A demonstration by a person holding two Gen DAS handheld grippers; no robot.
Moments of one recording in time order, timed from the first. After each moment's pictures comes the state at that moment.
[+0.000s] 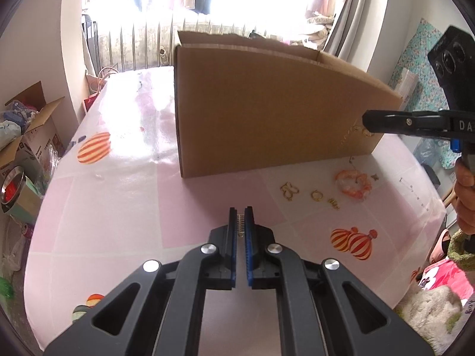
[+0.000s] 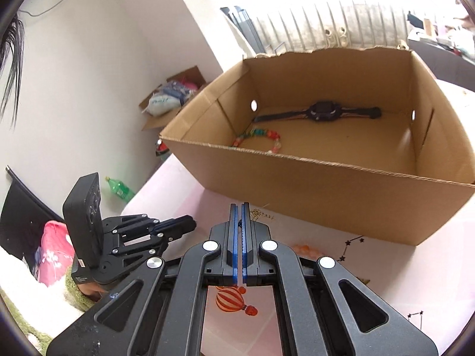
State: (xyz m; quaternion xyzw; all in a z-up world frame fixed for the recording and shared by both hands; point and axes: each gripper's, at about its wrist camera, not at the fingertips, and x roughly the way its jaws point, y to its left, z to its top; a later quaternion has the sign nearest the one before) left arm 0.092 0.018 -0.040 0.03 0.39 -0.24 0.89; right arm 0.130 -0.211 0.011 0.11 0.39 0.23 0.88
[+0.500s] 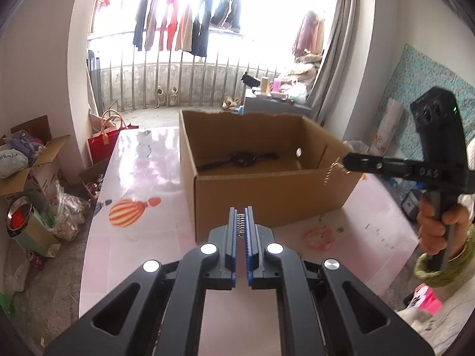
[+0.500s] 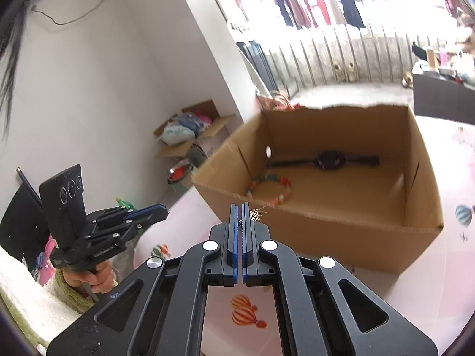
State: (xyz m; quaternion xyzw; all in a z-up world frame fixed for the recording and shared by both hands) left arm 0.077 0.039 0.052 0.00 0.30 -0.26 0.92; right arm 0.112 -0.224 0.063 0.12 0.30 0.25 0.91
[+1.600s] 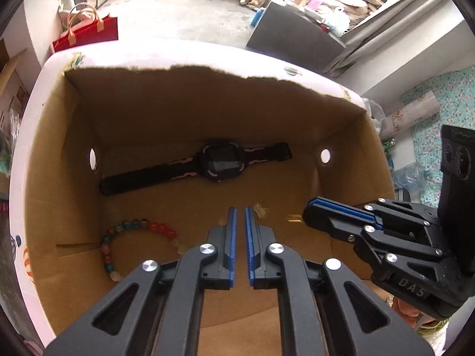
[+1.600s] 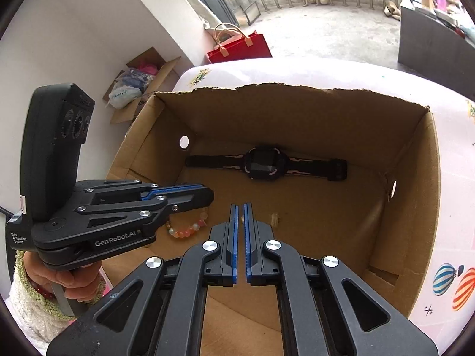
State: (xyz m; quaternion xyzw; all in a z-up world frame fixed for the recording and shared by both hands) left arm 0.320 -0.091 0.013 -0.05 0.60 -0.23 0.77; right arm 0.304 -0.261 0.031 0.11 0.52 0.19 0.83
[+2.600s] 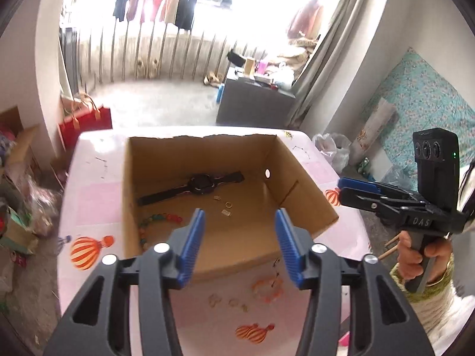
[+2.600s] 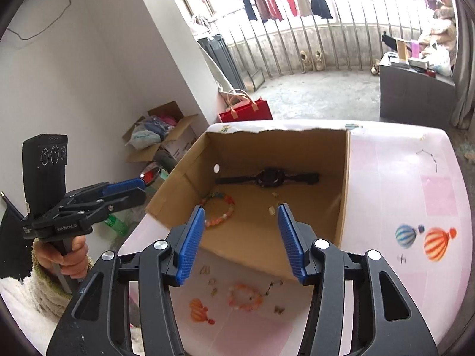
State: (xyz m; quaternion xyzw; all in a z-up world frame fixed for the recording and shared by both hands) left arm 0.157 -0.027 0.112 -0.02 0.38 -0.30 0.88; right arm 0.150 -0.287 0.099 0.13 0.36 0.18 0.91
